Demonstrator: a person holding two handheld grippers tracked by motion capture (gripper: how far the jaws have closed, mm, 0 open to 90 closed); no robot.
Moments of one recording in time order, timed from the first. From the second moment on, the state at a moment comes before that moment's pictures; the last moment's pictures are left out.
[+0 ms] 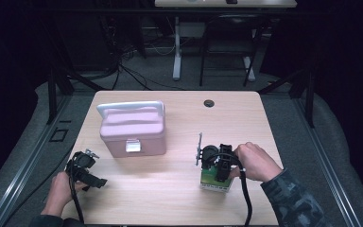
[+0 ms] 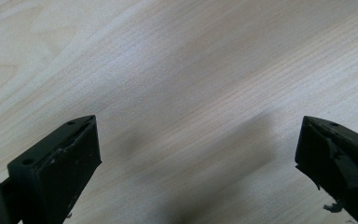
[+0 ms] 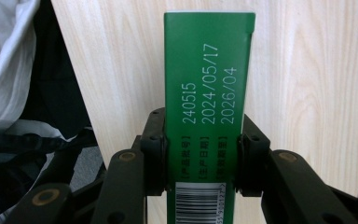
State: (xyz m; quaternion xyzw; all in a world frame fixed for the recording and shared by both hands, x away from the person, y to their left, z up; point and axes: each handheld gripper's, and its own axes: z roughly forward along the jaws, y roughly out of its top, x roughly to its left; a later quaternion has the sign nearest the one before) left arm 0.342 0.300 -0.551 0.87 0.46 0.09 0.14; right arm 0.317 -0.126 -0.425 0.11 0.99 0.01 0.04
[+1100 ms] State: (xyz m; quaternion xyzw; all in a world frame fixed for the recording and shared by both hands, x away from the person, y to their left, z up) left arm 0.342 0.299 -0.552 0.87 0.46 0.09 0.14; right arm 0.344 -0.211 -0.416 0.22 0.97 0.01 0.04
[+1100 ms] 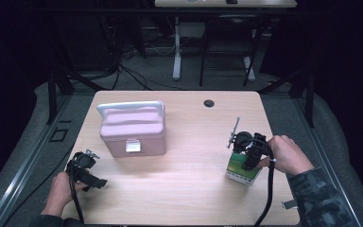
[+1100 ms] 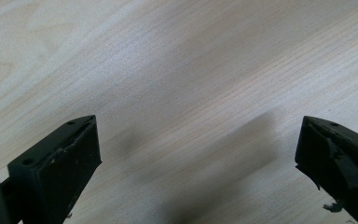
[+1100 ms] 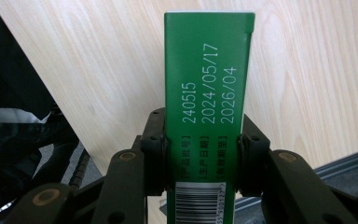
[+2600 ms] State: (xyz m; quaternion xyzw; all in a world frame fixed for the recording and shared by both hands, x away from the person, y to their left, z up) left arm 0.342 0.298 -0.555 0.87 0.46 0.09 0.13; right arm 0.405 -0.297 -0.432 0.43 0.90 0.03 0.05
